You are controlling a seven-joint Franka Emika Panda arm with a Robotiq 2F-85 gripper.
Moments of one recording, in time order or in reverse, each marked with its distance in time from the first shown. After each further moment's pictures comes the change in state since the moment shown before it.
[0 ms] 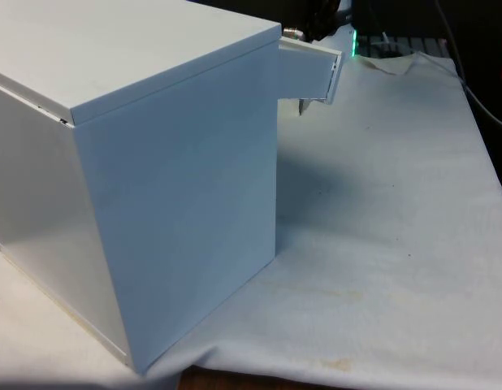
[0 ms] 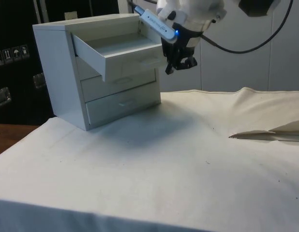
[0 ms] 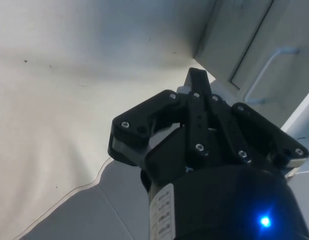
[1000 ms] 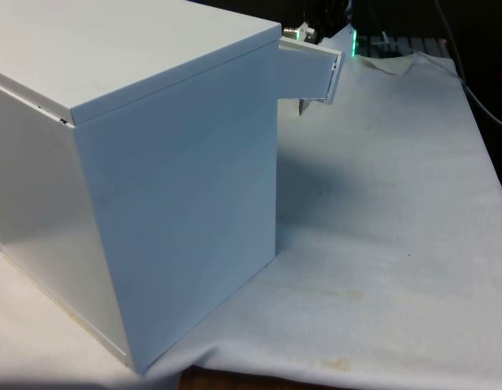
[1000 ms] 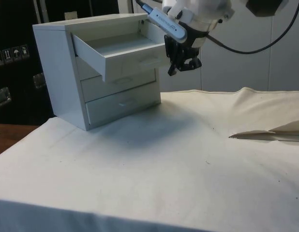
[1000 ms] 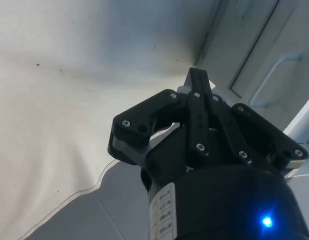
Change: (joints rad) arm 0.009 -0.051 0.030 -0.048 0.000 0.008 0.023
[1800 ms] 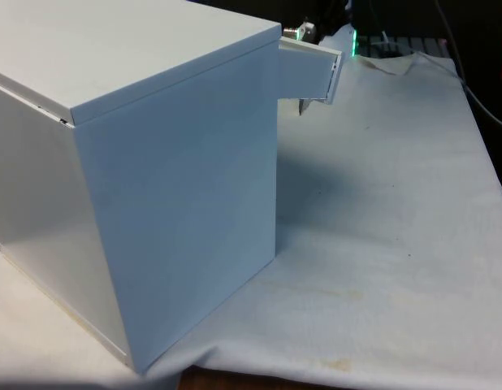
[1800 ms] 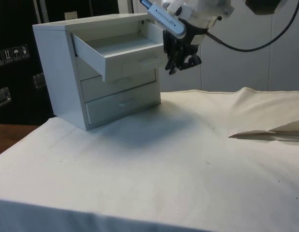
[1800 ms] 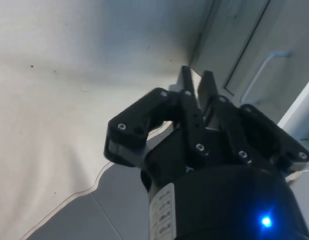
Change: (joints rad) arm 0.000 -0.016 0.000 0.004 0.000 0.000 -0.010
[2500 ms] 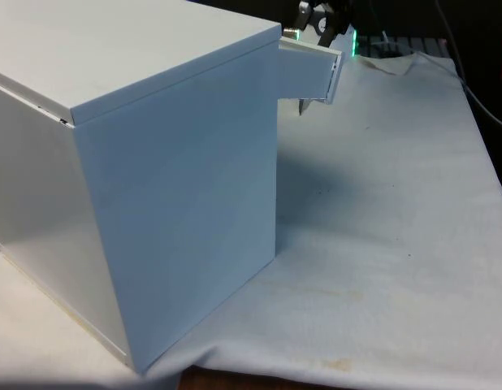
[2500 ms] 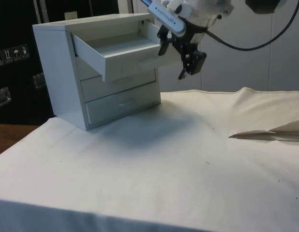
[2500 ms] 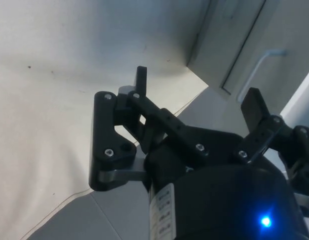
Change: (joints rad) arm 0.000 -0.009 0.000 0.000 0.000 0.000 -0.004
